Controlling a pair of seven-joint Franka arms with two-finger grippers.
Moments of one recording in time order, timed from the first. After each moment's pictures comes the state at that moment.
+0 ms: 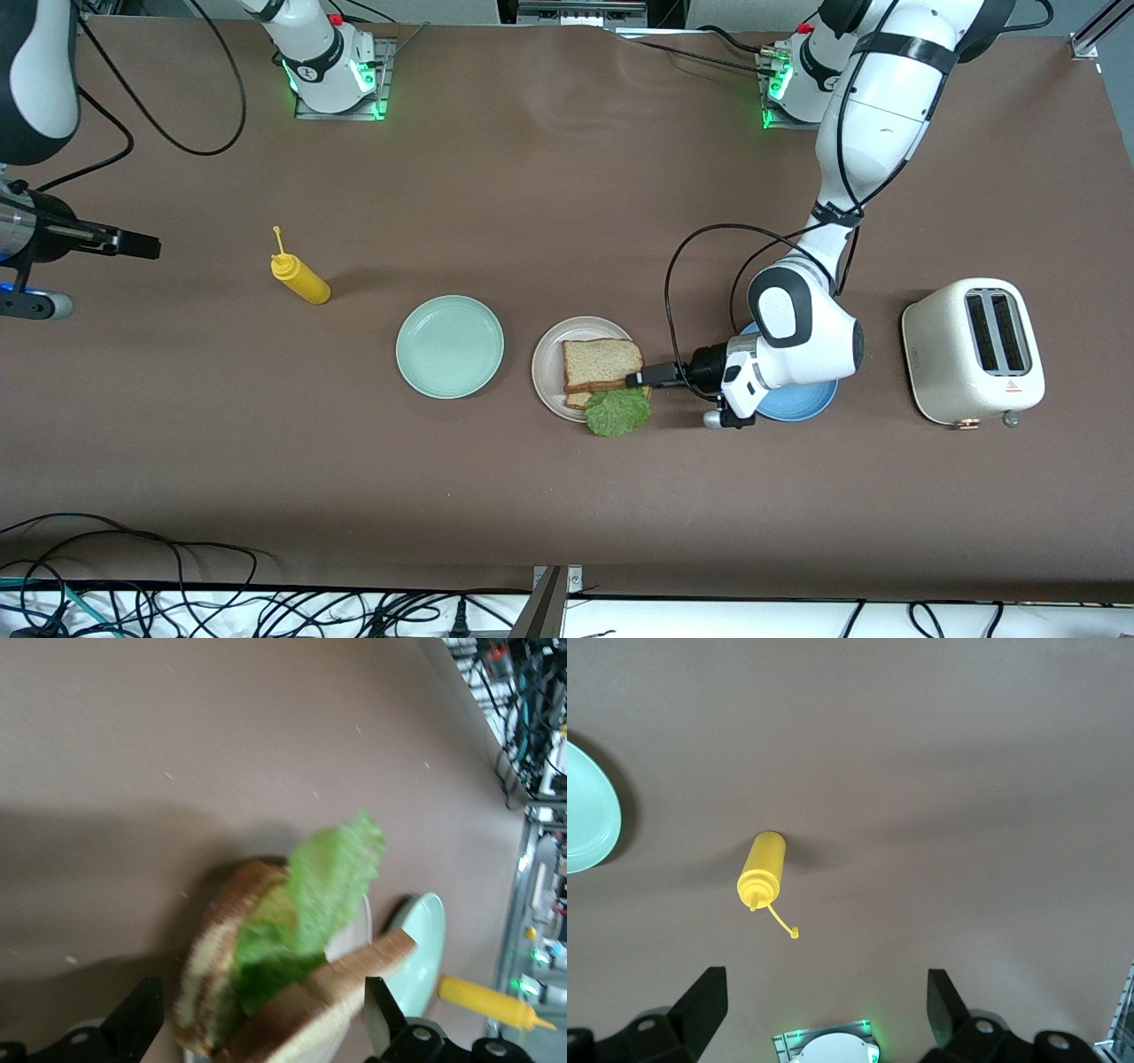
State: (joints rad) left arm -0.32 0.82 -0.02 -1.53 -1.20 2.33 0.38; right arm 0.15 0.26 -0.20 -1.40 -0.06 1.40 0.08
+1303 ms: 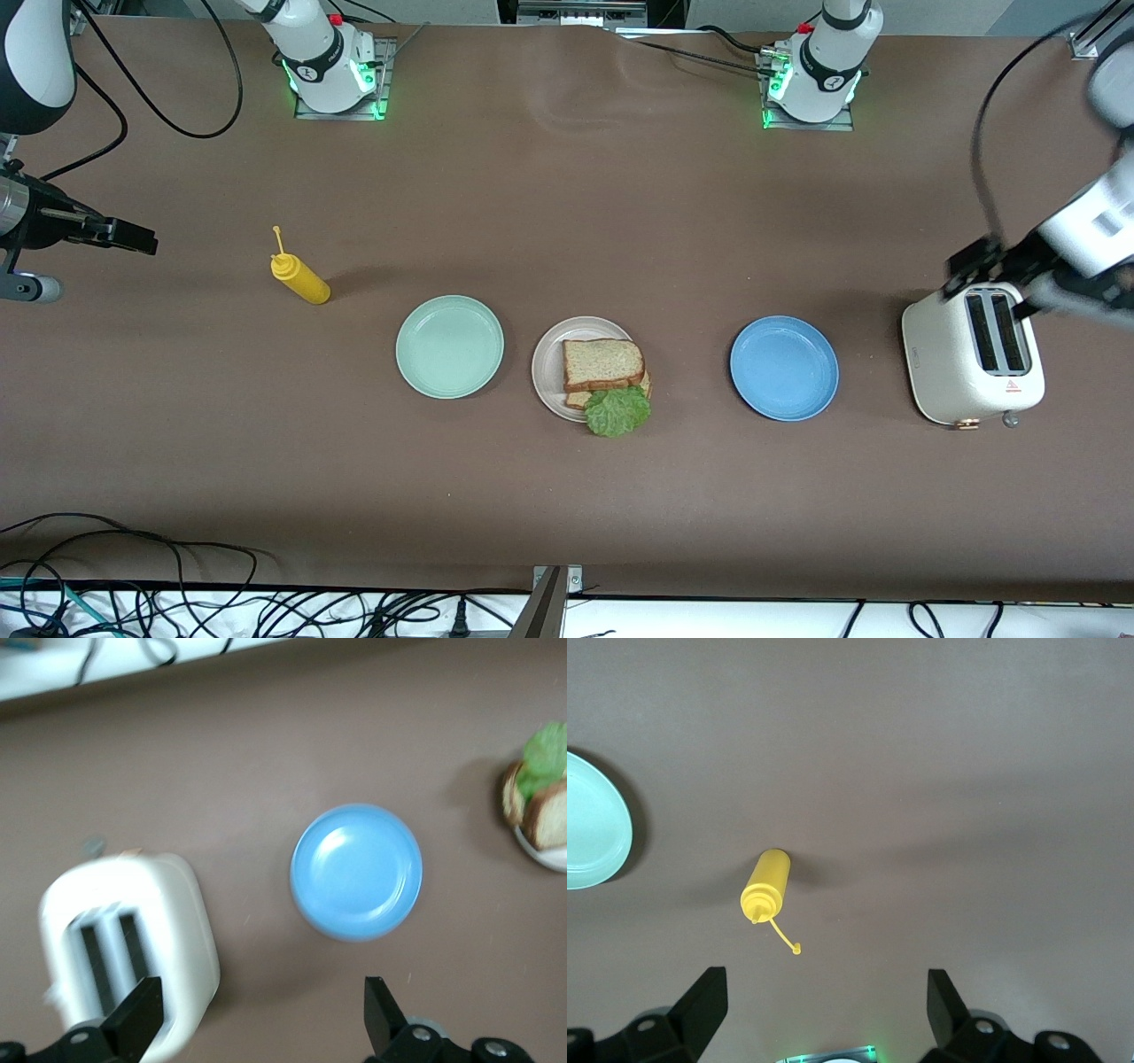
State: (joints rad) left arm -0.02 -0.02 0.12 -1.77 -0.08 1.85 0.34; right arm 0.15 0.18 -0.20 -1.50 -0.06 1.49 0.08
